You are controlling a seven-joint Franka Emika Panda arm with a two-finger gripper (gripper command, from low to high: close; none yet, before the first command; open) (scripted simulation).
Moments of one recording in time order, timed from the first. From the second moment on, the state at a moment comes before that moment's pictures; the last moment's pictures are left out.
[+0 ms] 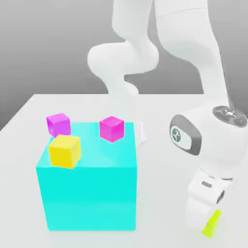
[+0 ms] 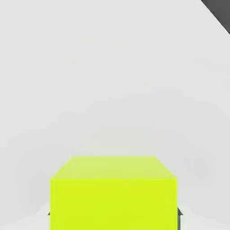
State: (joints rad) arm 0.33 0.40 0.11 -2.43 -0.14 2.83 0.48
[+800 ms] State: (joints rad) arm -0.15 -0.28 -0.19 -2.44 -0.21 2.28 1.03
